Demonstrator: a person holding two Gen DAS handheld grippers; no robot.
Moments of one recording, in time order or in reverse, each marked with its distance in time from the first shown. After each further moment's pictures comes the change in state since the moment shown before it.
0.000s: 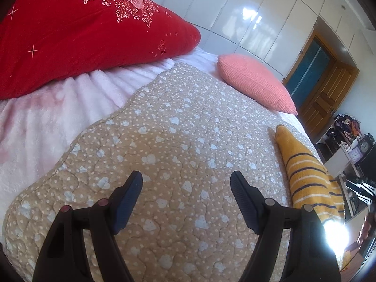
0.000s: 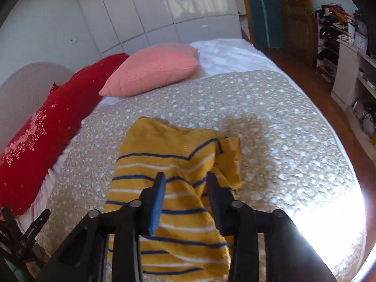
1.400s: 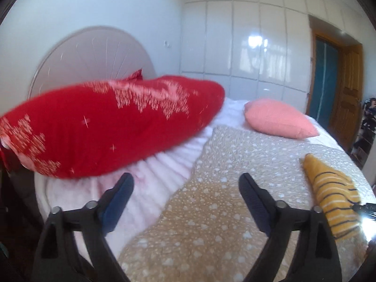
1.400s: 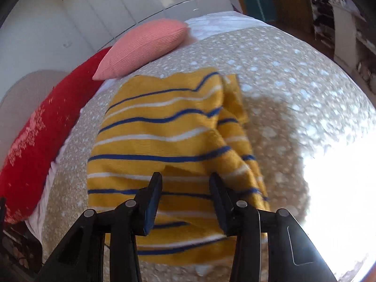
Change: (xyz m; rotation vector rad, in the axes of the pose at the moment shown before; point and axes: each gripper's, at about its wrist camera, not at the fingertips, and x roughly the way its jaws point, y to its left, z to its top) left arm -0.168 -0.022 0.010 0.233 -0.349 0.289; right arm -0.003 -0.084 -0.106 0.227 0.002 0.133
